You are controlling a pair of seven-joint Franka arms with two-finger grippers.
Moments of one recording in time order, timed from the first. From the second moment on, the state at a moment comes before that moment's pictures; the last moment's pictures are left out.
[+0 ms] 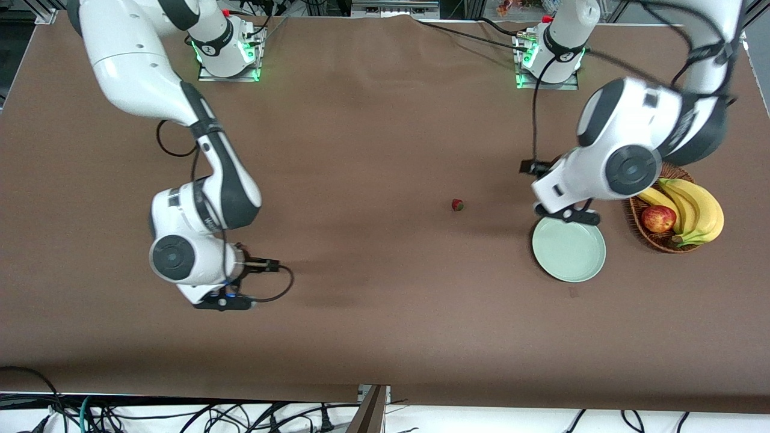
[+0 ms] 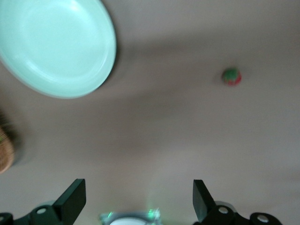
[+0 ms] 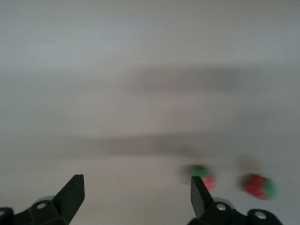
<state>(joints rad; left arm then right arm) -0.13 0.36 -0.19 -1.68 -0.01 1.62 -0.17 0.16 0.86 0.11 -1.17 -0.06 1.87 0.29</state>
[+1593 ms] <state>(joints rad) -0.36 0.54 -0.20 -2.09 -0.01 2.63 -0.61 0.05 0.73 0.01 -1.61 -0.08 2.11 0.10</state>
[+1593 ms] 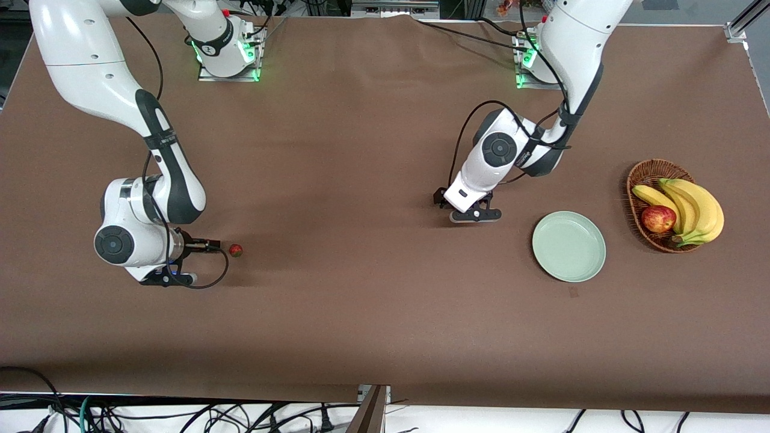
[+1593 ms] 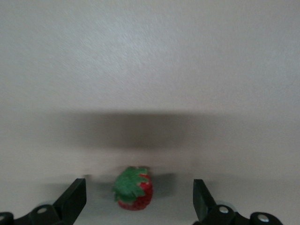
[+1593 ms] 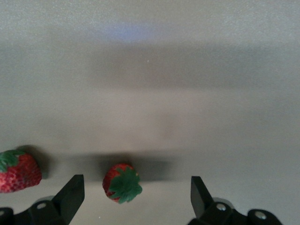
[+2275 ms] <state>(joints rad) -0.36 0.53 -0.19 -2.08 -0.01 2.63 -0.61 0.05 0.73 0.01 -1.62 -0.08 2.11 0.10</state>
